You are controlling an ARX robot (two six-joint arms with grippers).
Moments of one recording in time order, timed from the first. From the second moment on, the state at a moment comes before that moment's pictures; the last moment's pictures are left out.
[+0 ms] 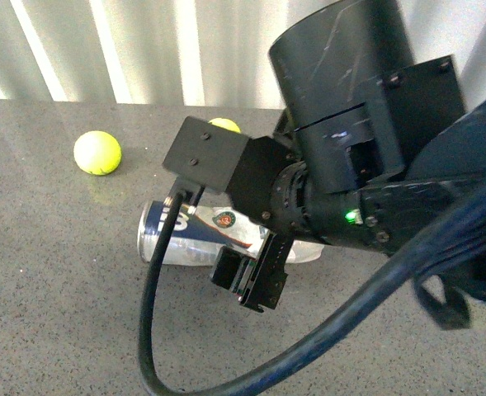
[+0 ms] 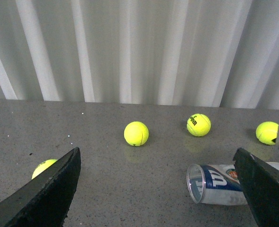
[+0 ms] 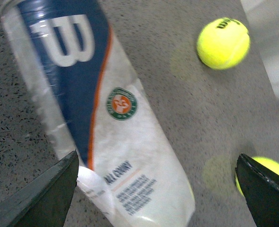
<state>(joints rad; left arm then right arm) 0.00 0.00 0.02 0.00 0.00 0.00 0.56 1.94 0.88 0.39 0.03 -0.68</state>
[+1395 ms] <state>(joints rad) 0.00 0.00 0.02 0.00 0.00 0.00 0.34 0.13 0.09 0.03 0.31 -0.02</state>
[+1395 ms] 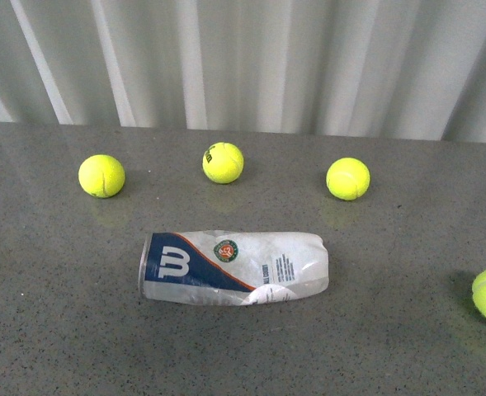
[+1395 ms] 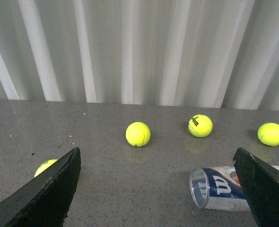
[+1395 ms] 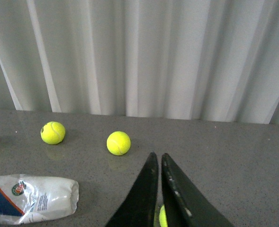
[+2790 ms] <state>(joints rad) -0.12 0.90 0.30 0.69 -0.07 0.13 0.00 0.00 0.01 0.00 0.00 -0.01</state>
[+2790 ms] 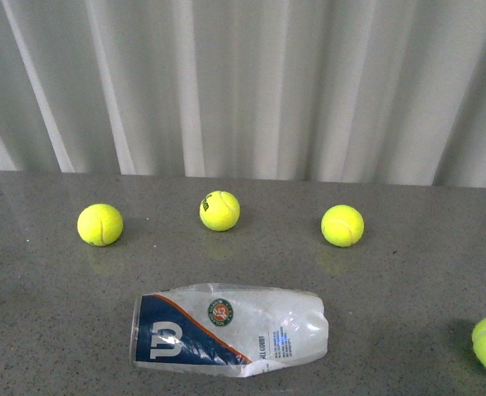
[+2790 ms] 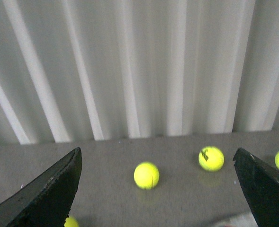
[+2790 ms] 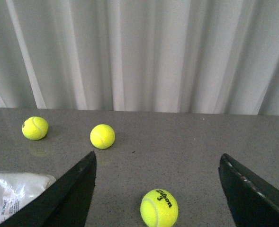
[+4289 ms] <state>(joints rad) -0.16 2.00 0.69 0.68 0.42 -0.23 0.00 0.00 0.01 0.00 0.00 -0.01</state>
